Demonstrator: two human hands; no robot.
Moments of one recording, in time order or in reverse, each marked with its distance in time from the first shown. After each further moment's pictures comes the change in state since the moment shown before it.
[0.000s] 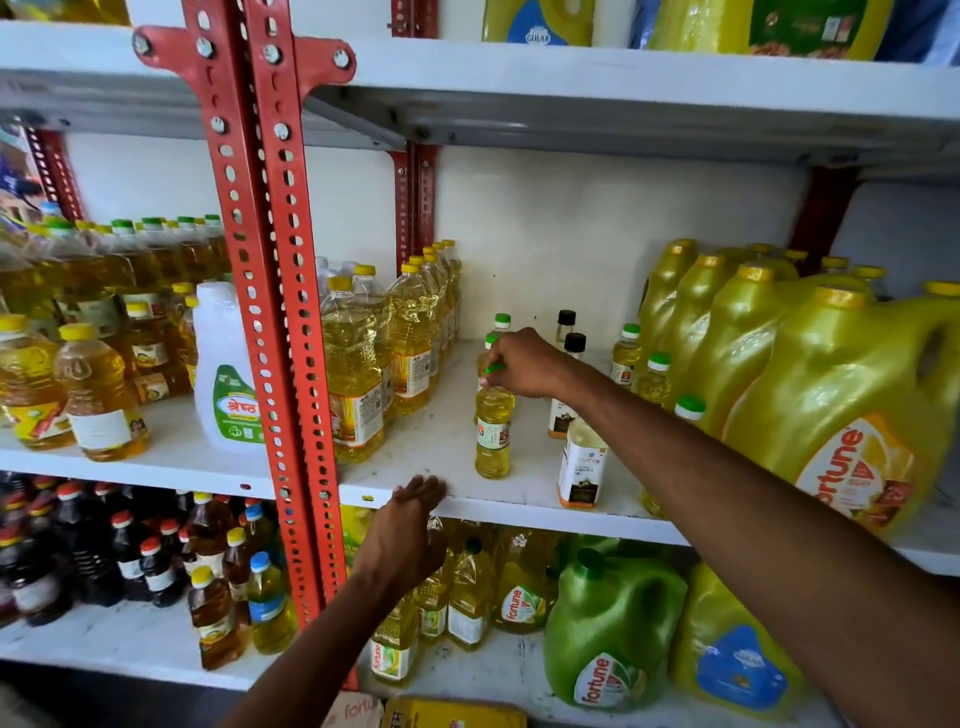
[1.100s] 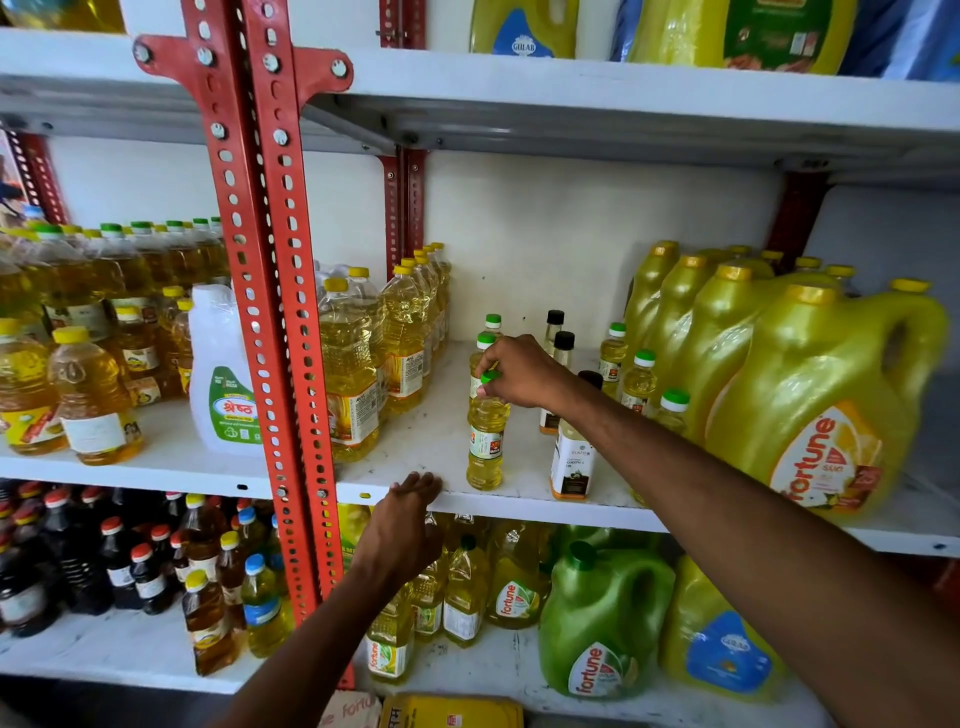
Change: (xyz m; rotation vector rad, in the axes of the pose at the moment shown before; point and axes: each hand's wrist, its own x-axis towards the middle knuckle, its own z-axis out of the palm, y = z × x) left_hand -0.001 0.006 -0.007 0.008 -0.017 -0.013; right_hand -0.037 -0.022 -0.005 0.122 0.091 0.043
